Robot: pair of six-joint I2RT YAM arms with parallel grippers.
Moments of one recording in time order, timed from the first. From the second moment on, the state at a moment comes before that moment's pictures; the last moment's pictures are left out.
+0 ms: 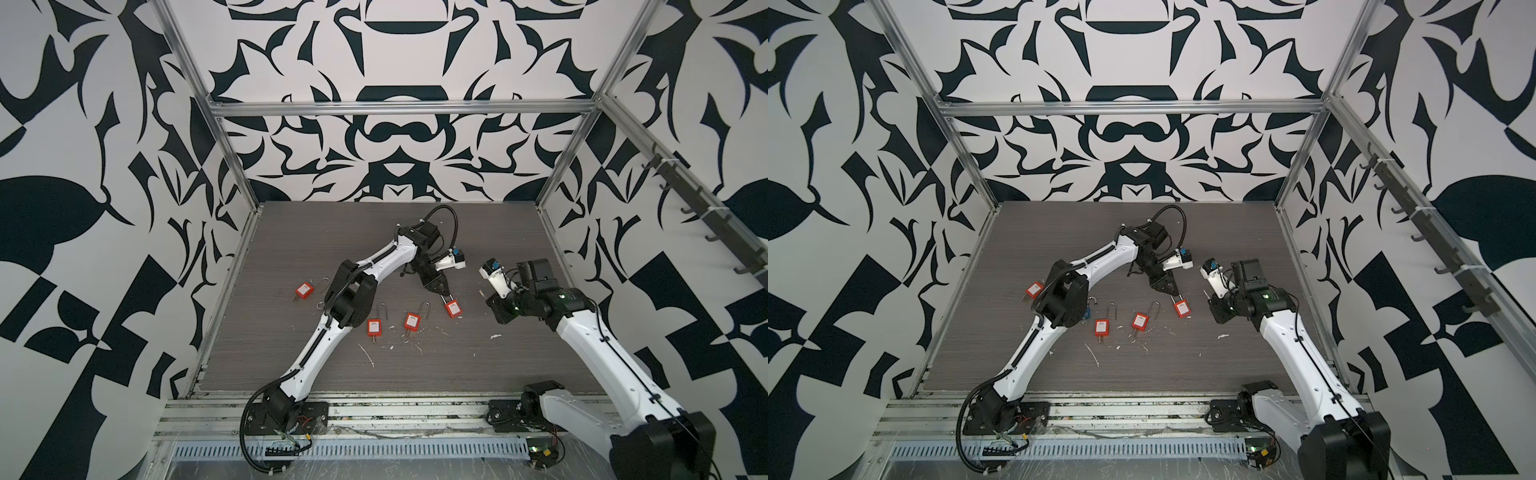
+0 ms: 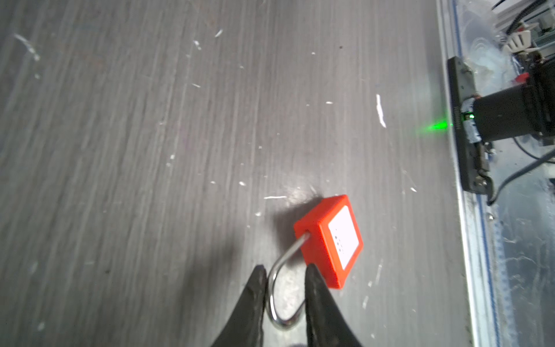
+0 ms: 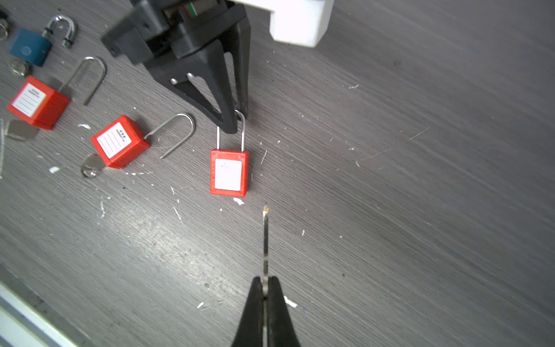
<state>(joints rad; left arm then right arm) -0.74 2.59 2.32 -1.06 0.76 0.56 0.17 1.03 0.83 -0.81 -0.26 -0.29</state>
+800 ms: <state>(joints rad) -0.57 1.80 1.45 -0.34 0.74 0.12 0.25 1.46 0.97 -0.85 -0.15 0.23</state>
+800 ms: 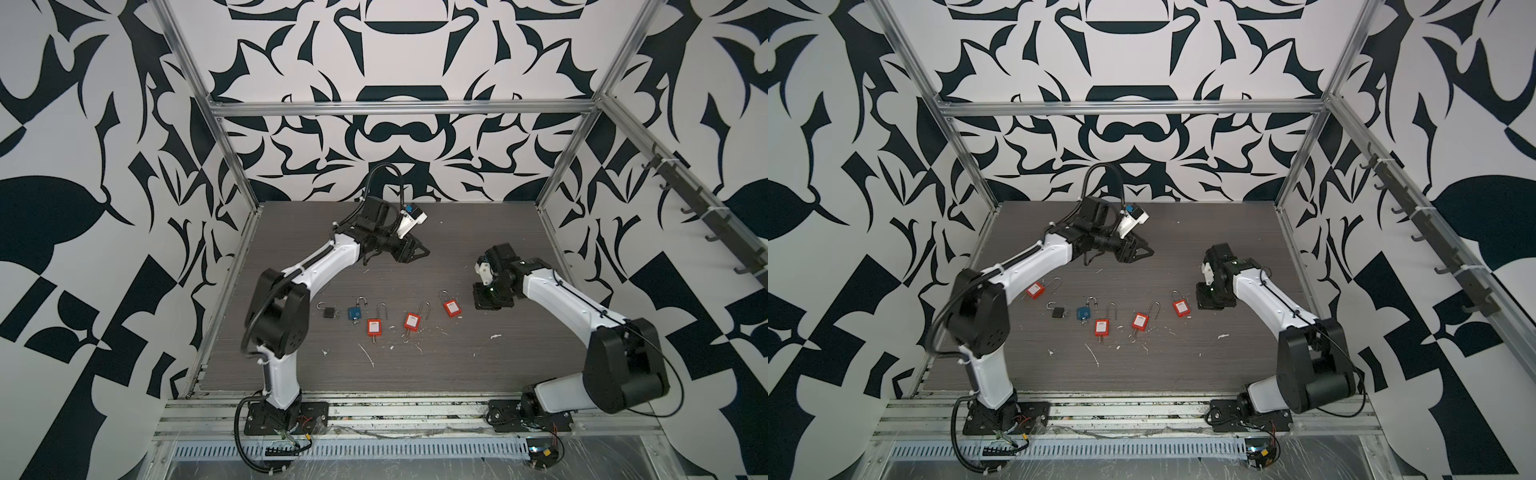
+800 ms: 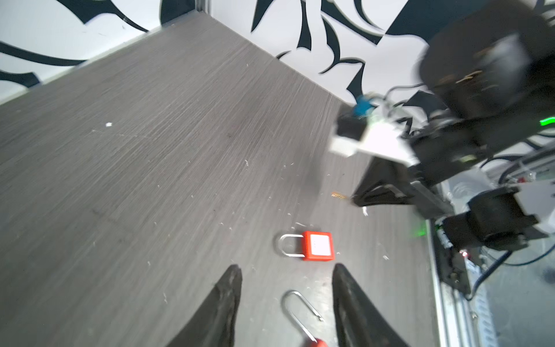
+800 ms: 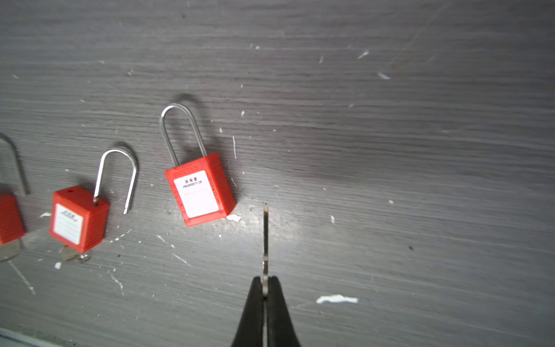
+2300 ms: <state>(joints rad) -0.55 1.13 0.85 -0.32 0.39 -0.07 0.39 1.62 0.91 -0.62 -0.14 0.31</state>
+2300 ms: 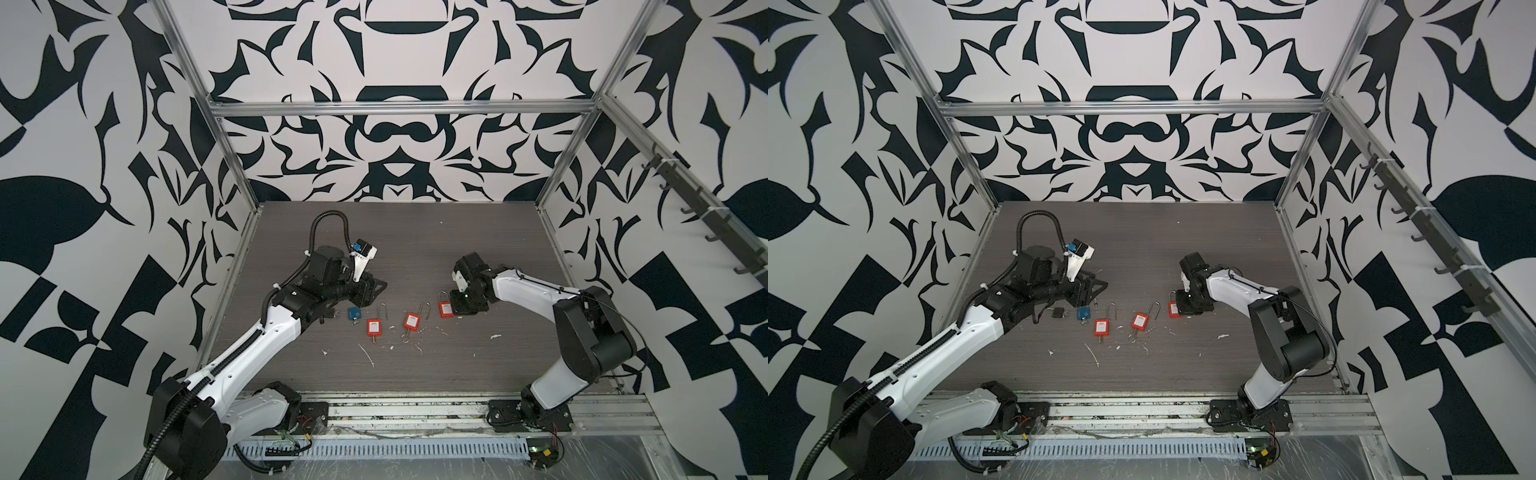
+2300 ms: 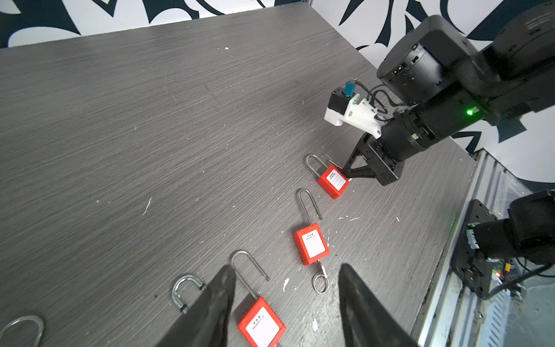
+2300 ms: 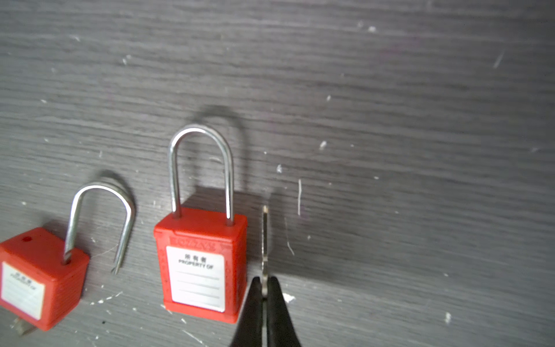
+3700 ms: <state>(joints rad) -0.54 1.03 0.72 -0.10 0.18 -0.05 0.78 1.80 1.27 -0.85 -0.01 1.02</state>
